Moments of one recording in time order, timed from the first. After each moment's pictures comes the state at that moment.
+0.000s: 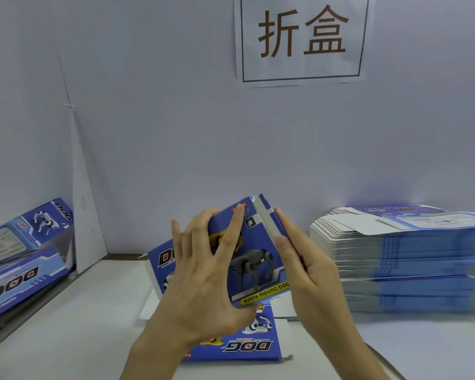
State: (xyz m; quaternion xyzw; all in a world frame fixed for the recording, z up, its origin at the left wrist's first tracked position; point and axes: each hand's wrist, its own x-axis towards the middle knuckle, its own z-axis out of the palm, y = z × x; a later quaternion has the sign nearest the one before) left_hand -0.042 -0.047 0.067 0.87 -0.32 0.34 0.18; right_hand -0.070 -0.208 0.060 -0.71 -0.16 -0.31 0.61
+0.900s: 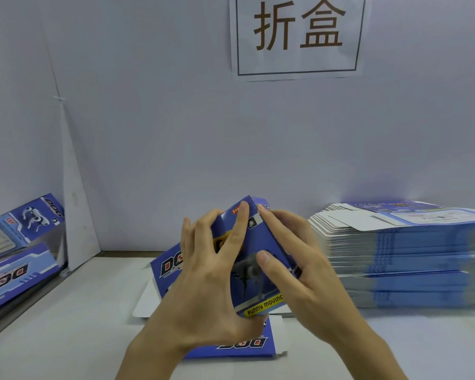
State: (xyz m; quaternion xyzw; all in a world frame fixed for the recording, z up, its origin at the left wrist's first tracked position) left_hand -0.046 -0.055 0.065 0.86 -0.34 0.31 0.22; right_hand -0.076 -0.221 0.063 -0.77 -0.25 -0.29 0.51
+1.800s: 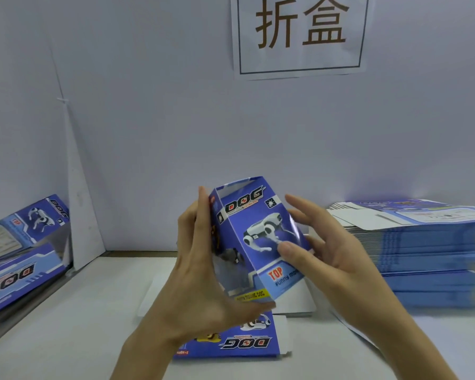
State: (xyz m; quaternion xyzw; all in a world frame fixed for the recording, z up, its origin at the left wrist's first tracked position) left_hand -0.037 -0.050 0.065 0.75 -0.40 0.30 0.44; right_hand -0.088 -0.241 0.084 -0.69 -0.23 -0.17 0.67
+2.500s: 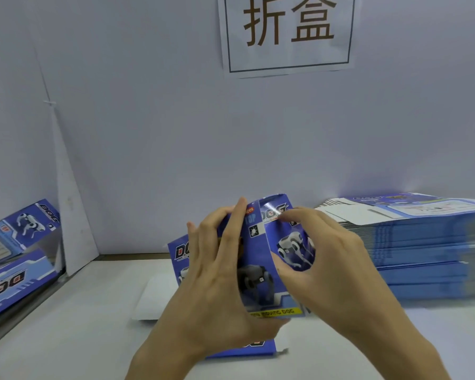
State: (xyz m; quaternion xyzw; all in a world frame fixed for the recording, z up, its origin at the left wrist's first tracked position) left_hand -0.047 -0.070 0.064 0.80 -0.37 0.34 0.33; right_hand -0.102 -0.230 0.096 -0.87 -0.12 -0.36 0.32
